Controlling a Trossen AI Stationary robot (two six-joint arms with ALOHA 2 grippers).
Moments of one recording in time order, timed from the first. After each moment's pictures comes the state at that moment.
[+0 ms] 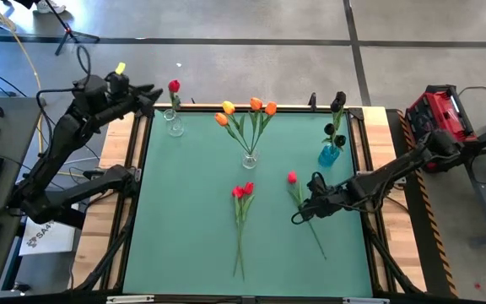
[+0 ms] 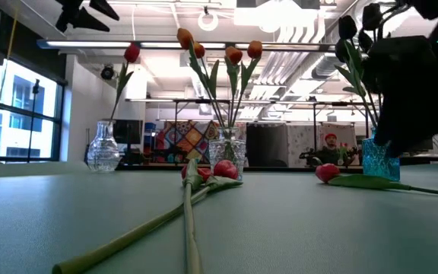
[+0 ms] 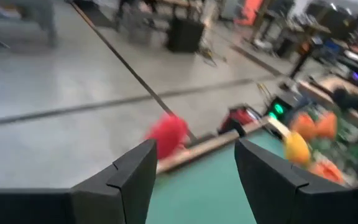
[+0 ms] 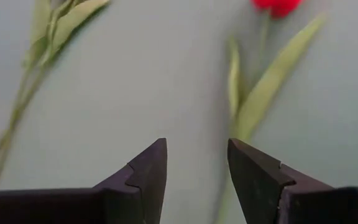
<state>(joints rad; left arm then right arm) 0.92 0.73 1.05 -0.57 0.09 -0.25 0.43 1.20 0.54 -0.39 0.30 1.38</state>
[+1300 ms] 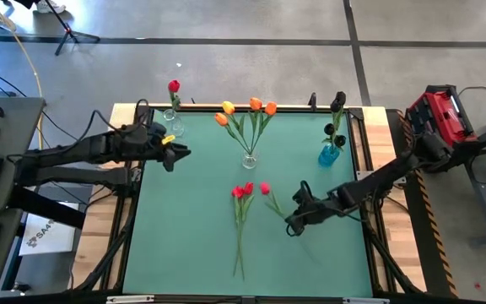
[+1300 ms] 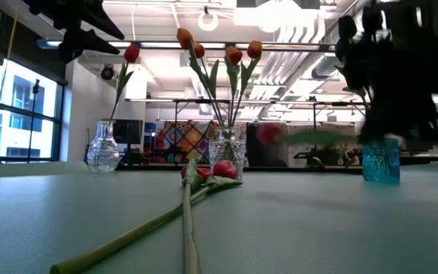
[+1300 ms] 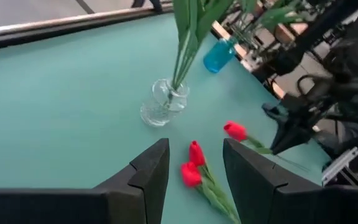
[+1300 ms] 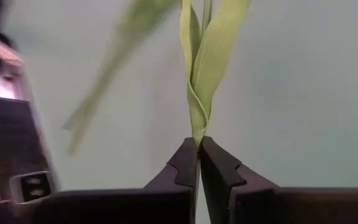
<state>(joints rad) 0.17 0.67 0.73 -0.54 -0.14 -0.68 0.46 1.37 0.58 -0.03 0.20 1.24</state>
